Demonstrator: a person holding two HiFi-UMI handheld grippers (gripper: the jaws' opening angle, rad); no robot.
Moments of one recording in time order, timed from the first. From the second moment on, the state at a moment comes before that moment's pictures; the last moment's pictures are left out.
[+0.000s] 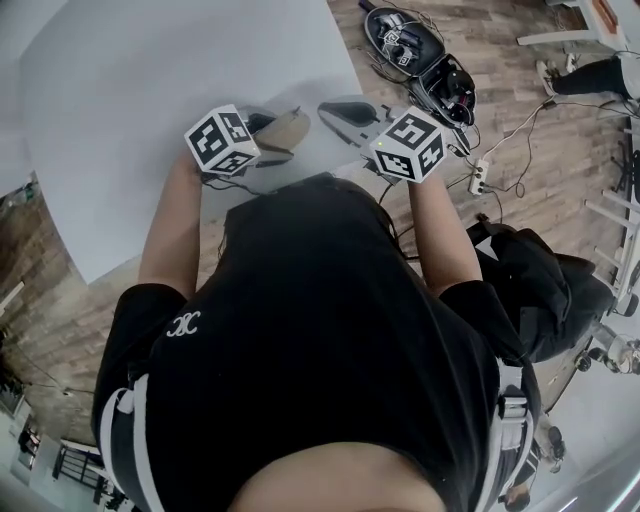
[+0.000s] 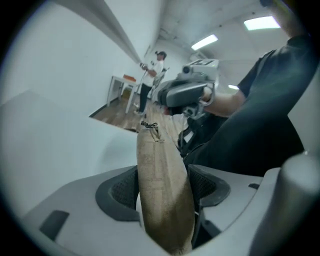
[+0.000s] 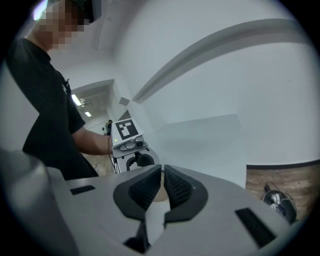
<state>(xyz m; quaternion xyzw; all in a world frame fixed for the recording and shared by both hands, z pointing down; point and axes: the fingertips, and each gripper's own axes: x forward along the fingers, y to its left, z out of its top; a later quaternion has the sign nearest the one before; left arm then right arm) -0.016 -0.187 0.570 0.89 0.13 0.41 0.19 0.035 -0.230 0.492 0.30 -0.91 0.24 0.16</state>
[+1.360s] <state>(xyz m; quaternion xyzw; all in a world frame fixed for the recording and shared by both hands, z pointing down) -0.022 -0.175 0.443 0.92 0.19 0.33 0.09 -0.007 -0.212 0.383 0.01 -0.97 0.21 0.11</state>
